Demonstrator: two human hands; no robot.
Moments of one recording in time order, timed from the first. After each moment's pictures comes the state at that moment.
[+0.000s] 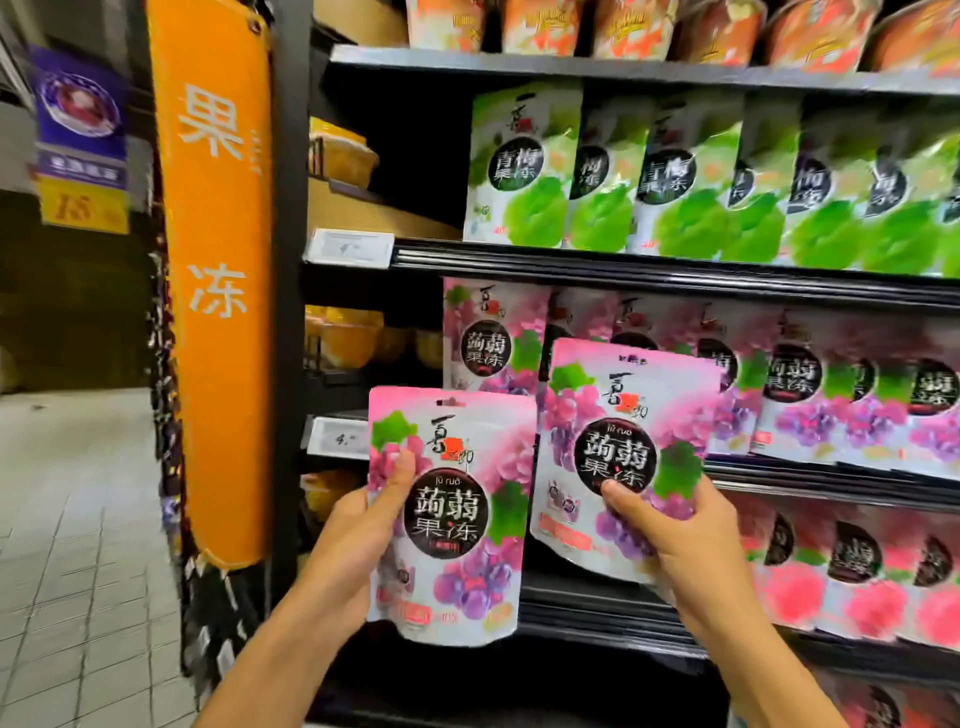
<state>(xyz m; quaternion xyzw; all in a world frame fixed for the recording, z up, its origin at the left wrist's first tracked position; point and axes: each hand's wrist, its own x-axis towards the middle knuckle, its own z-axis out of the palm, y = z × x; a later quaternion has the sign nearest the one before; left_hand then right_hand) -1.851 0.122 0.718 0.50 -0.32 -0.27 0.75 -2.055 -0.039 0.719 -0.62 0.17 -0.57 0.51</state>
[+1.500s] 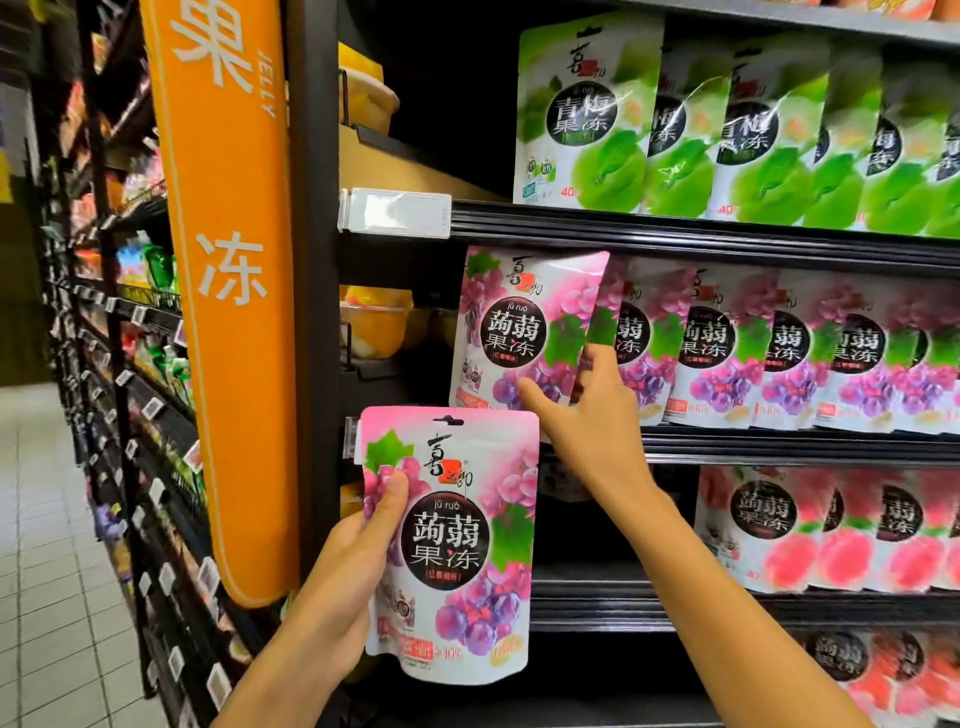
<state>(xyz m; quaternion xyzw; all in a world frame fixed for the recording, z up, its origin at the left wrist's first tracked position) -1.752 0.143 0.694 0.51 -0.35 -0.35 0.70 -1.888 -0.018 0.774 -0.74 0.24 -0.59 0.21</state>
